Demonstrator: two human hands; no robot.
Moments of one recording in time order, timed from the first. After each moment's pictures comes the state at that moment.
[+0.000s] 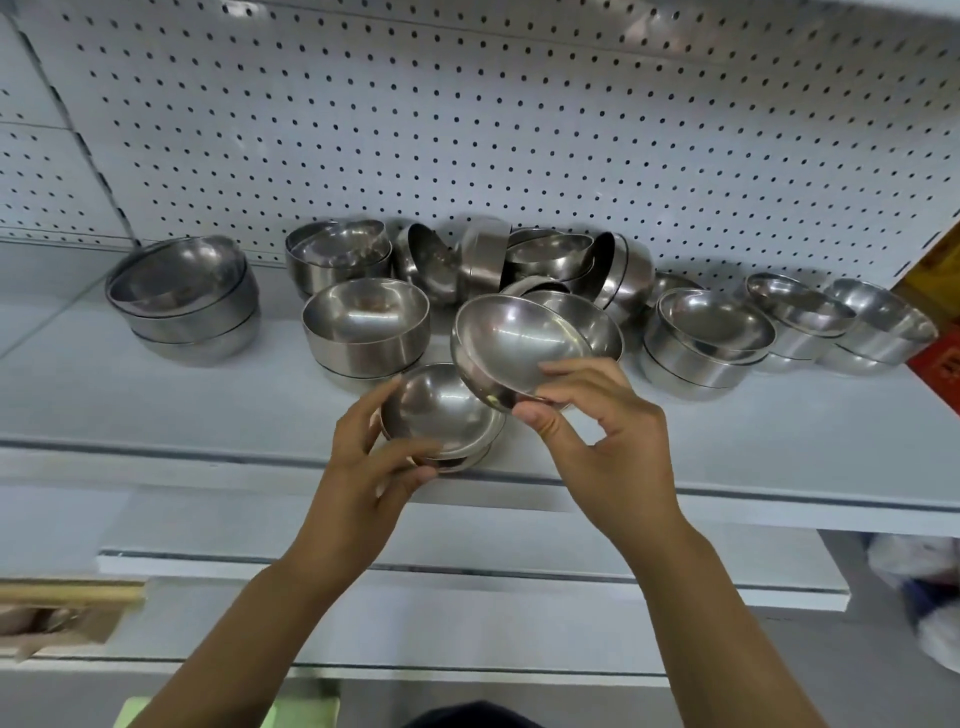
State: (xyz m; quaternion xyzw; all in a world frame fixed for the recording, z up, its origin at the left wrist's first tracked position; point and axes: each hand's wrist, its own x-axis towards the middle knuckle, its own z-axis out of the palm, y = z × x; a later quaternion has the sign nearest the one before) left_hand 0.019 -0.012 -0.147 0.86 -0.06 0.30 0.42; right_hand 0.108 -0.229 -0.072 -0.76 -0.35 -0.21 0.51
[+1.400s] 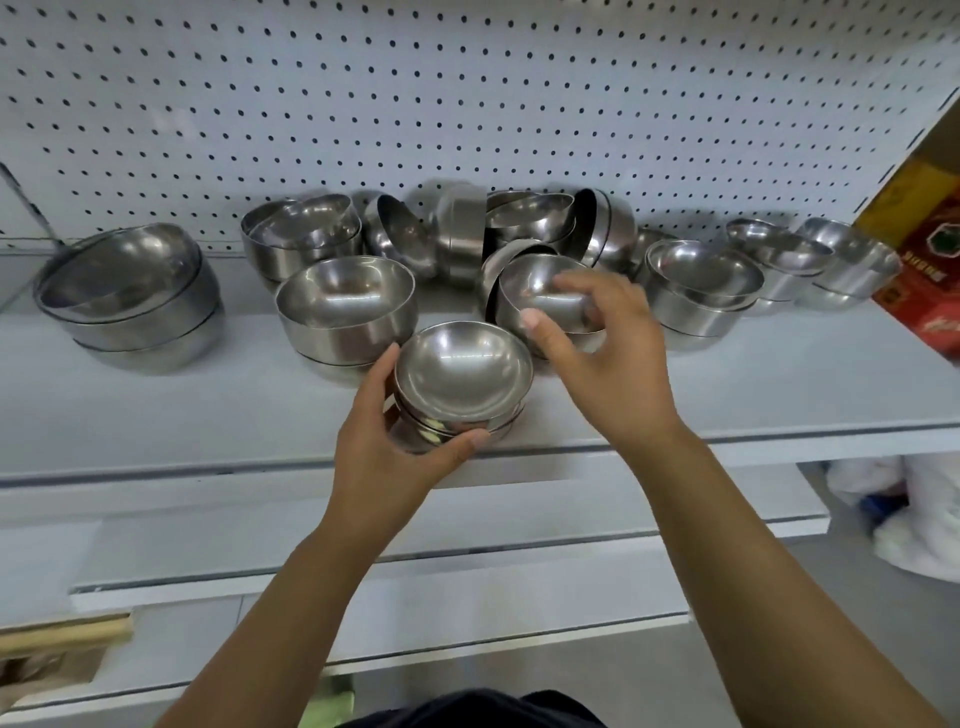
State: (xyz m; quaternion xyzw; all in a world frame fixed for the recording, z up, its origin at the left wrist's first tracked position) left_hand 0.039 -0.020 -0.135 0.76 0.07 0.19 0.61; right_hand 0.135 -0.208 -0.063 -0.84 -0.20 -0.21 0.46
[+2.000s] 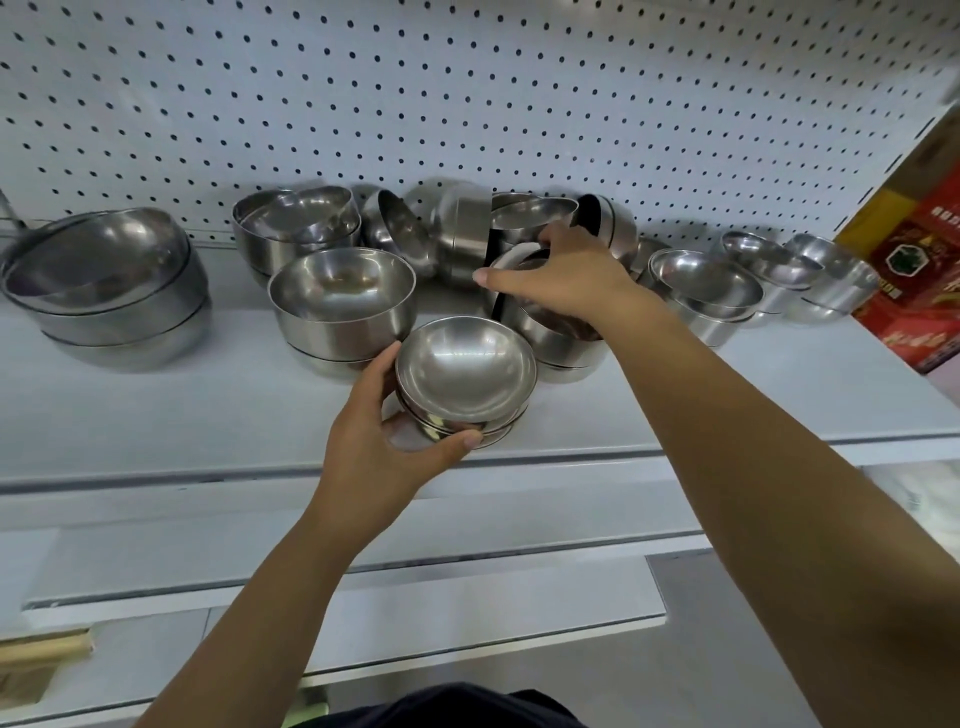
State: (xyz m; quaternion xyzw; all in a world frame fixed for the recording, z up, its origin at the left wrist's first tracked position) left_hand 0.049 0.000 -0.134 0.75 0.03 0.16 0.64; right_hand 0.233 -0.162 -0.018 -0.97 -0.13 0.02 0.21
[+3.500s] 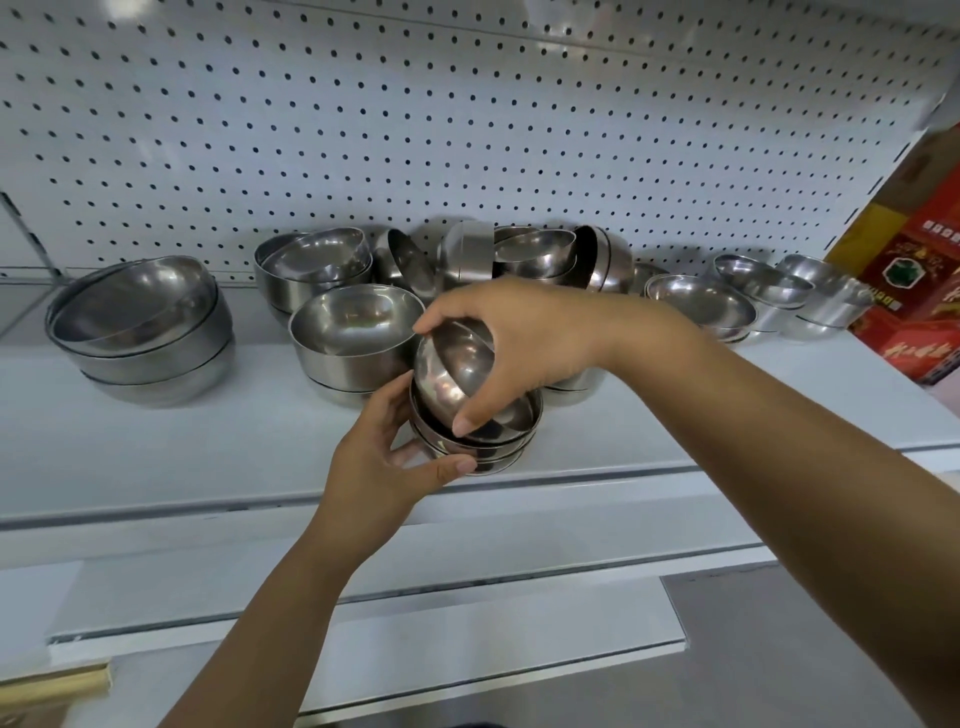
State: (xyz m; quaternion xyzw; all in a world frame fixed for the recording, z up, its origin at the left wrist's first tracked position) left_hand 0.047 0.014 -0.127 0.71 0.03 0.11 0.70; right_hand 0.159 -0.138 0.030 -0.88 -0.44 0.15 0.12
